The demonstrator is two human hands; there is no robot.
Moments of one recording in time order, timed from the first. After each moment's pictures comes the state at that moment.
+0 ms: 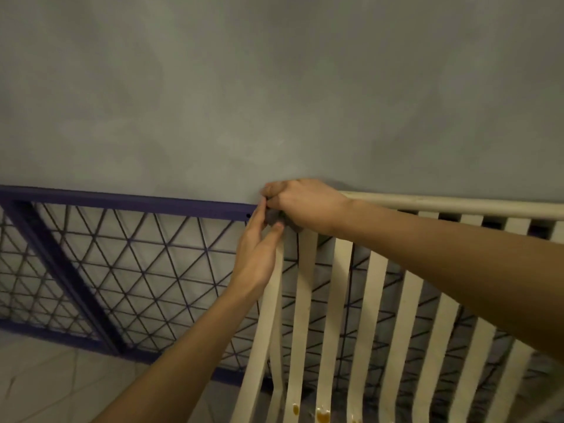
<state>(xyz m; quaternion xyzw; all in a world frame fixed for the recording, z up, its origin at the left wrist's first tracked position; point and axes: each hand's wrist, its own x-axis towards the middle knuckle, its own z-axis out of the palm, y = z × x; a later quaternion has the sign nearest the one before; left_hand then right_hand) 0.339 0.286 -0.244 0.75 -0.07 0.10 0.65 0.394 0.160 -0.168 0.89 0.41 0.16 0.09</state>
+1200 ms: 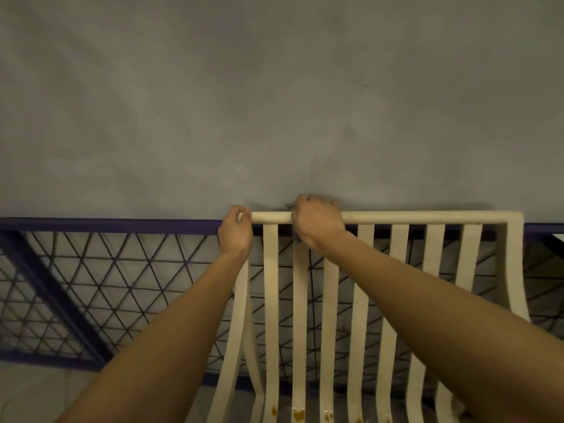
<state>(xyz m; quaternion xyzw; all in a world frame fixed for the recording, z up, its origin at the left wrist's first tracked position) 0.368 0.224 -0.187 0.81 0.02 0.18 0.56 0.348 0.061 -0.166 0.97 0.06 0.22 -0.03</state>
